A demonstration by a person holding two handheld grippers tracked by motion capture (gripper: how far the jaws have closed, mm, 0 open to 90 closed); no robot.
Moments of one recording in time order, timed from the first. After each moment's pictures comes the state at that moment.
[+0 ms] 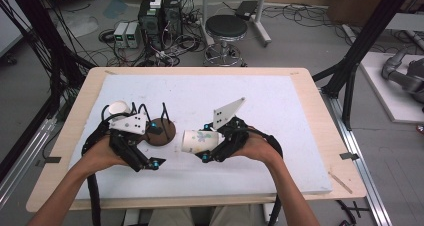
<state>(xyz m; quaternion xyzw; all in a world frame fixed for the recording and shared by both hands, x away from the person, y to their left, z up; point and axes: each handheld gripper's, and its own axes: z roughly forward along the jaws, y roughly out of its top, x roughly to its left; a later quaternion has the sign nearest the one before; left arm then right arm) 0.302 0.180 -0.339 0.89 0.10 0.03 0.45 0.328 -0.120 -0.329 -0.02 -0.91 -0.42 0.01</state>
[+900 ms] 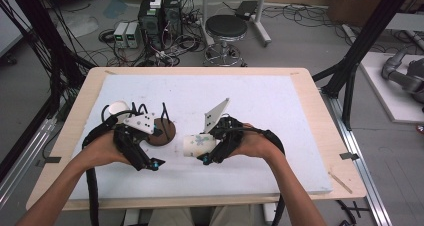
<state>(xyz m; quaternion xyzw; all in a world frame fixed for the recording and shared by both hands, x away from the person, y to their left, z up) 0.308 0.168 -0.333 0.93 0.10 0.02 0.36 0.328 -0.106 -0.324 -0.01 -0.95 -0.31 0.00</state>
